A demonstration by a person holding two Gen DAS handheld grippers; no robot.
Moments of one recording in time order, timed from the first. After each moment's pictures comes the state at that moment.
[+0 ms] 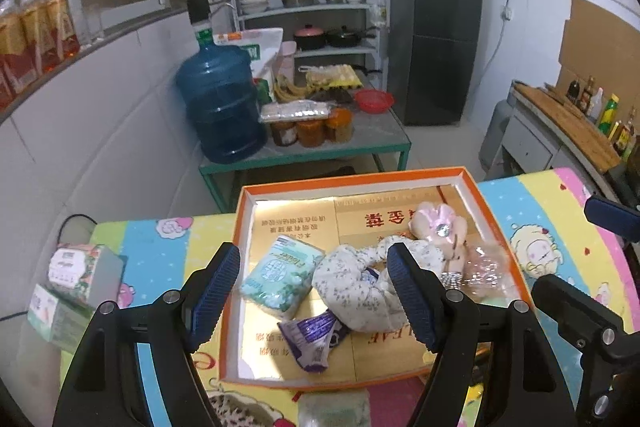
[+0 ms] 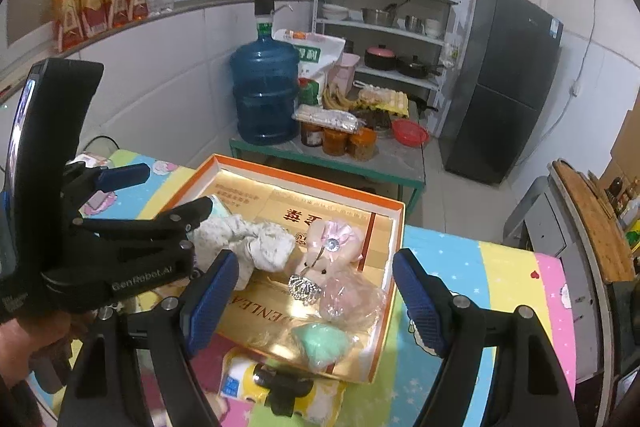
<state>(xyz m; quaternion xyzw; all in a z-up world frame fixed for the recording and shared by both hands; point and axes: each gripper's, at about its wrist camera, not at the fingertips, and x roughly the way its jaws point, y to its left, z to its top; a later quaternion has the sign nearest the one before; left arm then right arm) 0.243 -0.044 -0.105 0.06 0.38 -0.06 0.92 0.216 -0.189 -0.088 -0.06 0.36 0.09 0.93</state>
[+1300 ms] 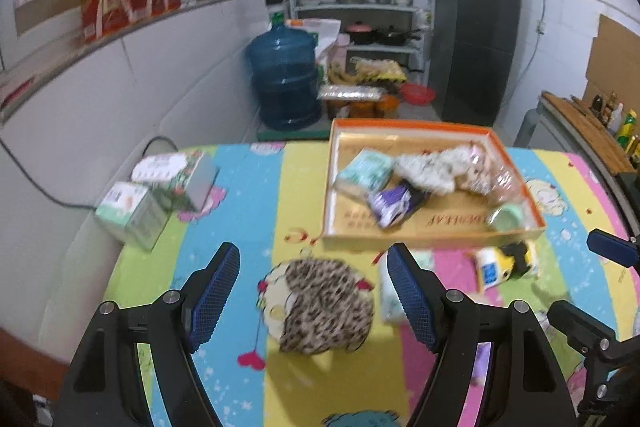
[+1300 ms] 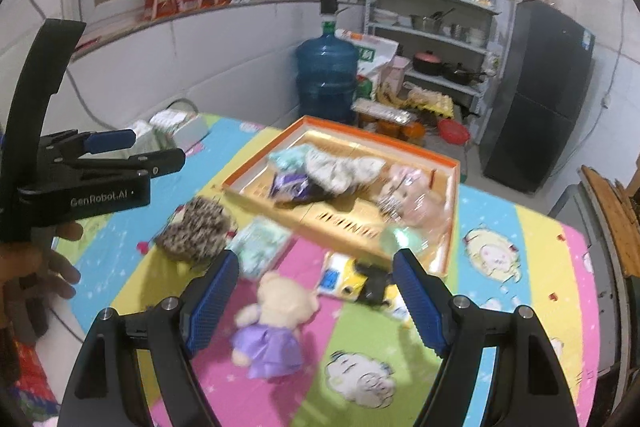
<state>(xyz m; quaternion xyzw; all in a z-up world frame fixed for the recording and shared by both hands) 0.106 0.046 -0.109 0.03 0.39 0.01 0.92 0.090 -0.152 -0.105 -0.07 0.36 0.18 0.91</state>
